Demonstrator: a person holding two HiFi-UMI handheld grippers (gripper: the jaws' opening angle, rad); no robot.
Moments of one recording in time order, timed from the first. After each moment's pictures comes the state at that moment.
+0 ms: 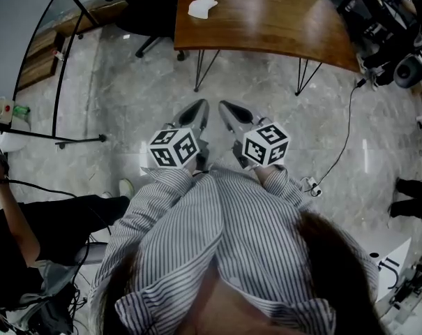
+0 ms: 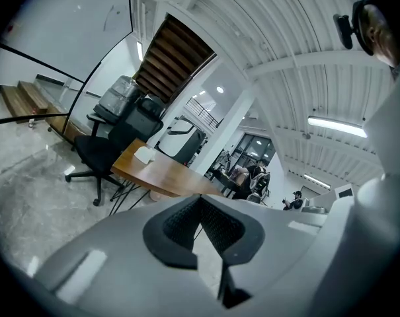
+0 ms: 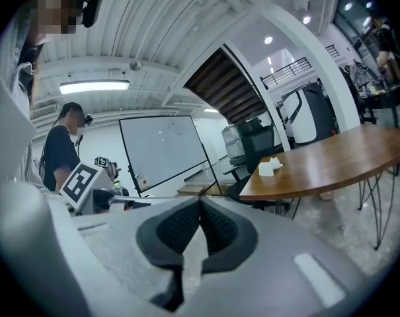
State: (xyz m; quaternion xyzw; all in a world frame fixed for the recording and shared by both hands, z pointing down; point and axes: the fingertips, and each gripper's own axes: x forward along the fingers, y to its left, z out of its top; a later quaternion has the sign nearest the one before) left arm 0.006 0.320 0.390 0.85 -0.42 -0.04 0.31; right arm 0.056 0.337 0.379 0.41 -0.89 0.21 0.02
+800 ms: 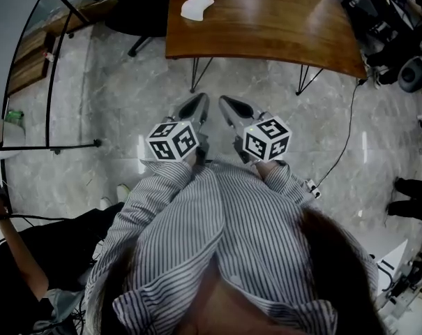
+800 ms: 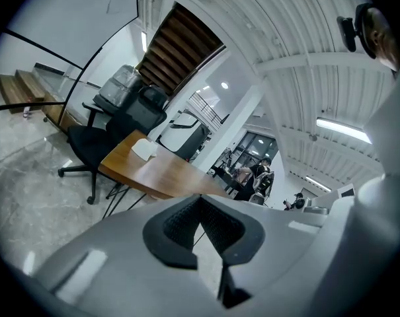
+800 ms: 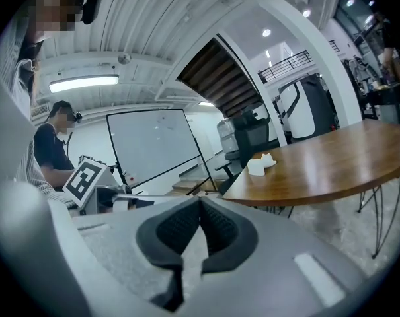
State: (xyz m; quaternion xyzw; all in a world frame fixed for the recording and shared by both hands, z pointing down) left arm 0.032 0.216 0.427 0.85 -0.41 -0.03 0.33; right arm 0.080 0.237 0.412 0.41 -0.88 0.23 0.05
